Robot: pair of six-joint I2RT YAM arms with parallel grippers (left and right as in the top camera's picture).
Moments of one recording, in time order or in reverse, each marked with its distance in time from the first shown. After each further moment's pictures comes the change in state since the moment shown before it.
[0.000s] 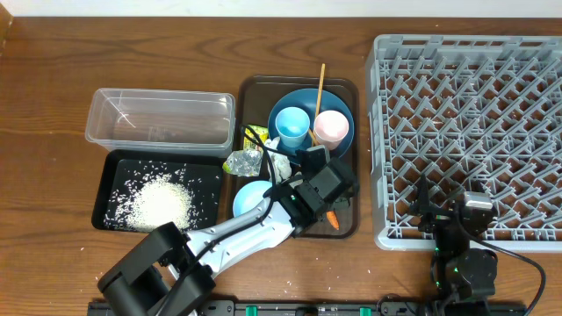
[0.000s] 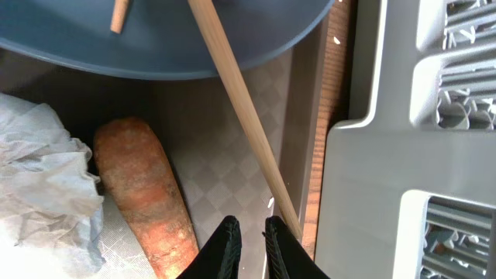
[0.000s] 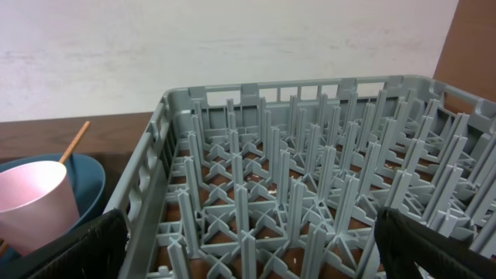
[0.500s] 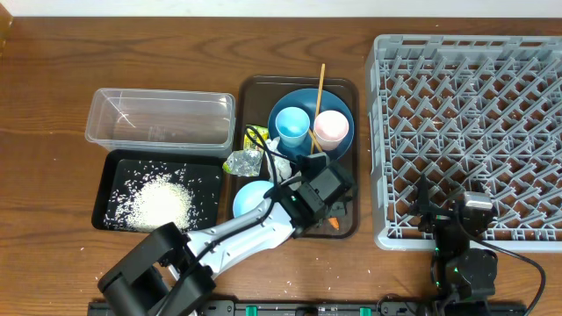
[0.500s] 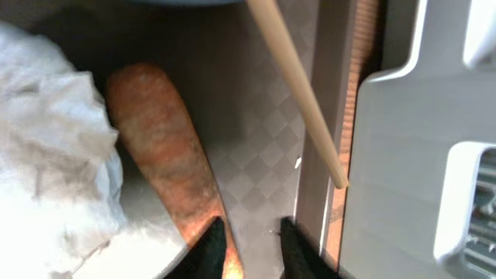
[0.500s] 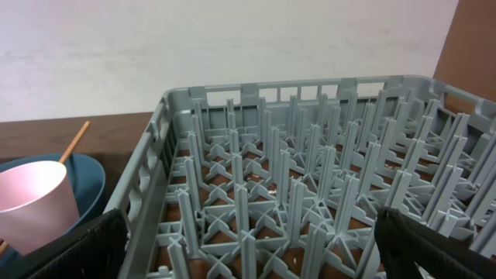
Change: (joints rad) left arm -0.010 0.000 -0.002 -0.082 0.053 0.035; right arm 0.000 0.000 0.000 0.000 0.000 0.000
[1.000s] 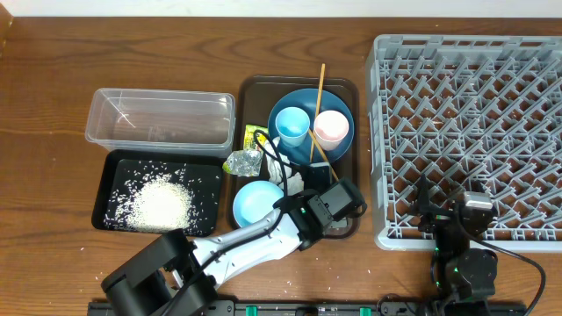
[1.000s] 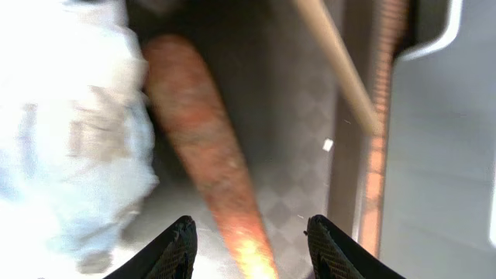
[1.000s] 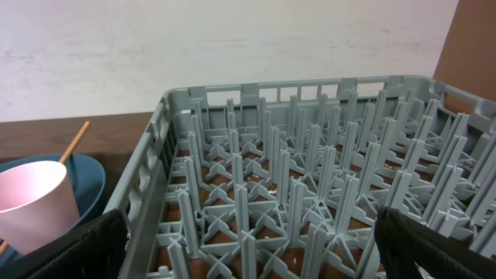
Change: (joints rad) left arm -0.079 0.000 0.000 -0.073 -0.150 -0.020; right arm 0.000 0.000 0.000 0.000 0.000 0.000
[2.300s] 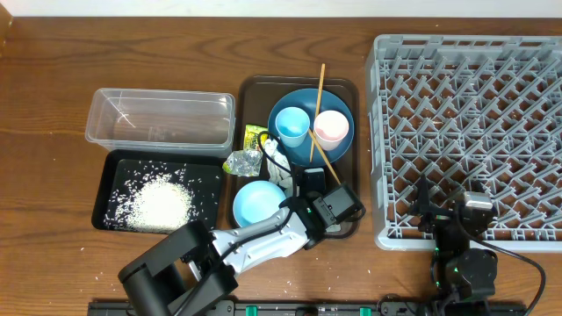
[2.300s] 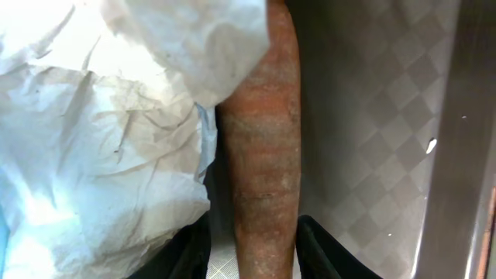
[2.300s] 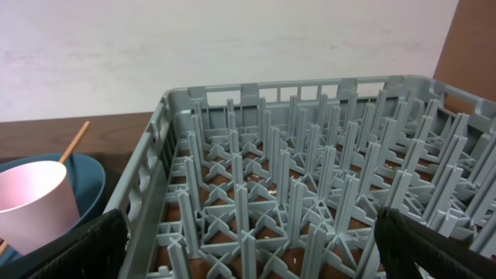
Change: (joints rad) left arm -0.006 0.077 0.001 -0.050 -0.048 -0.005; right arm 0.000 0.000 0.000 0.000 0.000 0.000
